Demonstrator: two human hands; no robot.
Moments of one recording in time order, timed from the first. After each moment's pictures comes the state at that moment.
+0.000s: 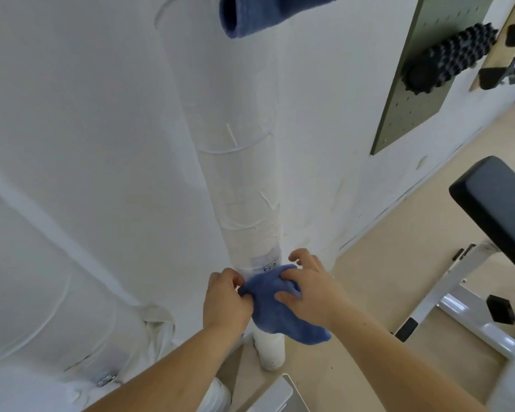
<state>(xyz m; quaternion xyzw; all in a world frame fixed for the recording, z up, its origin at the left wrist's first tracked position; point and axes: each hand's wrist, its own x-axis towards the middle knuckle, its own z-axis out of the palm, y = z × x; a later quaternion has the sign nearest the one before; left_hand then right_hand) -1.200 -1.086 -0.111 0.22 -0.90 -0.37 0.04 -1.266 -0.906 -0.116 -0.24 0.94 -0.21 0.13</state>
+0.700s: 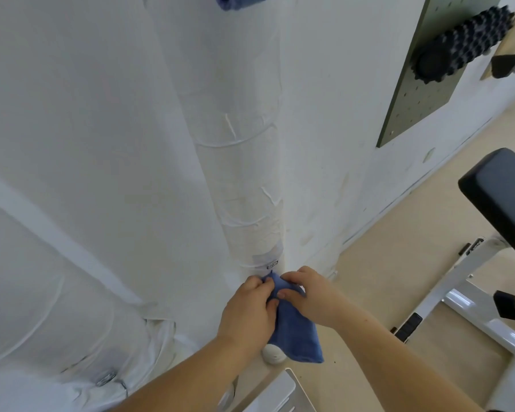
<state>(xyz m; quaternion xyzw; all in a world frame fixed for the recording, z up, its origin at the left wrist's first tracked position) -1.196 -1.067 -0.131 0.05 -0.95 -0.31 -0.01 -1.274 -0.903 -0.141 -0.22 0.89 -0.34 0.20</state>
